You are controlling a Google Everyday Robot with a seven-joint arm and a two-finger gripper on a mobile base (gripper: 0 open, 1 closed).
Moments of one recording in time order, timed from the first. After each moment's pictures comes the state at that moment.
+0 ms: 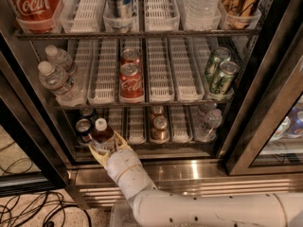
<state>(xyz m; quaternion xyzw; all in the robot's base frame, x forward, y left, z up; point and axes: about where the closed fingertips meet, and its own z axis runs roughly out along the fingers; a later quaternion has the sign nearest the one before) 0.529 0.124 0.702 -0.20 0.66 0.18 0.70</state>
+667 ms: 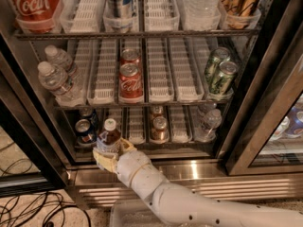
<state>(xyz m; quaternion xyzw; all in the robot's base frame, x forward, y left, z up) 0.509 0.109 0.704 -0.21 0.69 0.27 0.64</state>
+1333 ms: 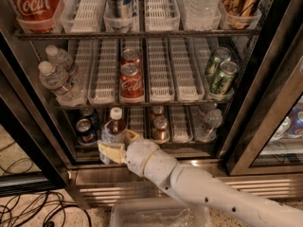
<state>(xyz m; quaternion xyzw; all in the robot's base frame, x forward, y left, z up) 0.512 0.094 0.735 -0.25 0.68 0.33 0.61</state>
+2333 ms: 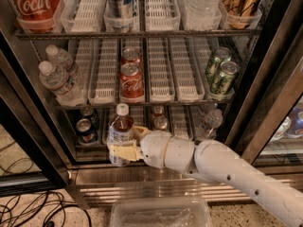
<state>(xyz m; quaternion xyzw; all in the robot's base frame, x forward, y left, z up) 0.491 0.073 0.755 -0.35 0.67 0.38 0.54</state>
